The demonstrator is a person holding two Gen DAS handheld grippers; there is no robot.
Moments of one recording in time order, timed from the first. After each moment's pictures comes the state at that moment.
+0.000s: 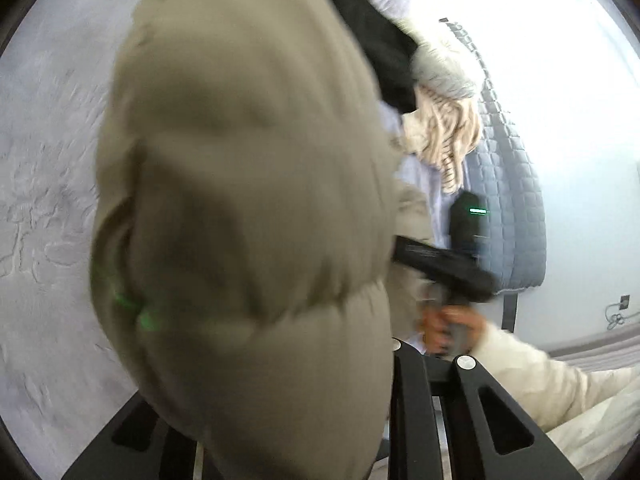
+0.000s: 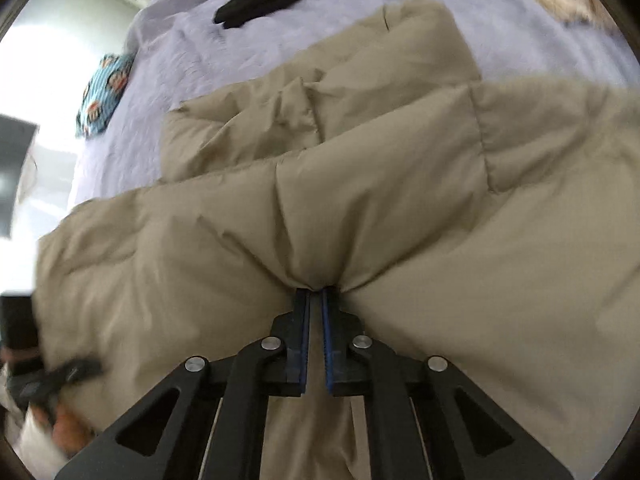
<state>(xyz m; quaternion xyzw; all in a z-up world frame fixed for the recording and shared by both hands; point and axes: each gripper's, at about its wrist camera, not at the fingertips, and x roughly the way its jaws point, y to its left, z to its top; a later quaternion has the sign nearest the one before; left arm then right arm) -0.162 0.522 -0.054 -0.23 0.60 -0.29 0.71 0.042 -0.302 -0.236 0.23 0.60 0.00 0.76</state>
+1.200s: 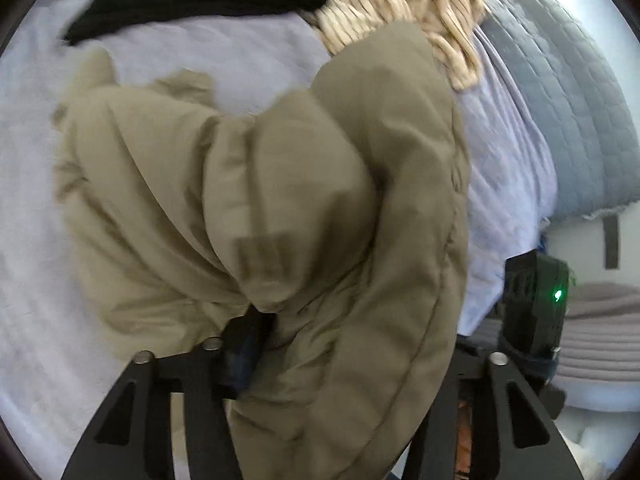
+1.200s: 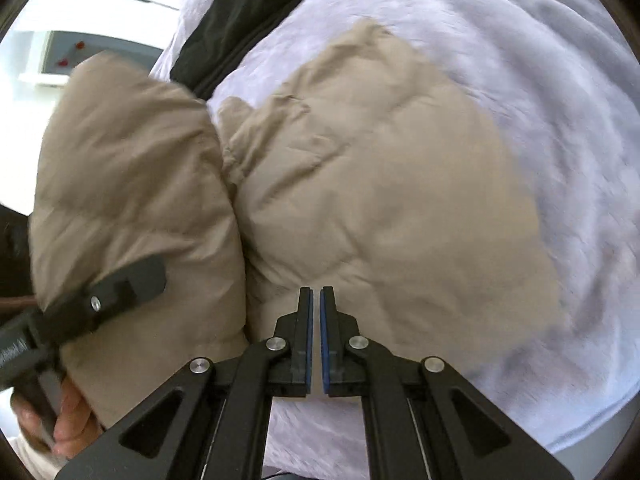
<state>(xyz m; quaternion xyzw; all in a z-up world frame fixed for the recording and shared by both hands) -0.178 0.153 -0.051 0.03 0.67 -0.25 0.70 -0.130 -0.462 -0.181 0.39 0.54 -0.02 0.74</state>
